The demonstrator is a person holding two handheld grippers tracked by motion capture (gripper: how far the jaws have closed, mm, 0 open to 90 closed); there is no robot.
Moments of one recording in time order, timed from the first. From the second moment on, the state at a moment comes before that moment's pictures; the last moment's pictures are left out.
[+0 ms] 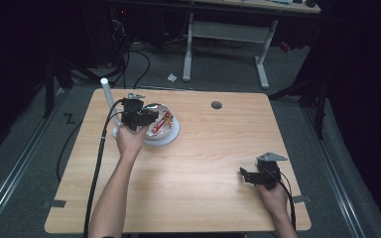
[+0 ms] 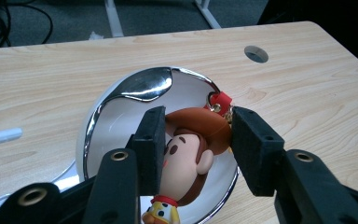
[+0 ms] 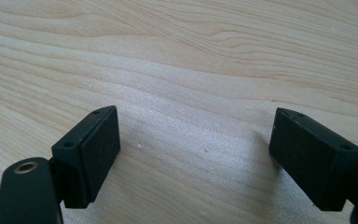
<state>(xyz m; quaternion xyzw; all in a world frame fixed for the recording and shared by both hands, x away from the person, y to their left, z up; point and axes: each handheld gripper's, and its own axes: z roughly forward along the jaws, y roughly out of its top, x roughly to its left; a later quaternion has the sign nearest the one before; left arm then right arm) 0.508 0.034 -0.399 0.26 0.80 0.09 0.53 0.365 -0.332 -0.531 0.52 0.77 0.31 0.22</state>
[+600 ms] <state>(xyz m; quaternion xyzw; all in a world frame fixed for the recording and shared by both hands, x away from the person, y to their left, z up) 0.517 0.027 -0.421 0.27 0.81 0.09 0.51 0.365 -0.332 -0.531 0.52 0.77 0.31 0.22</state>
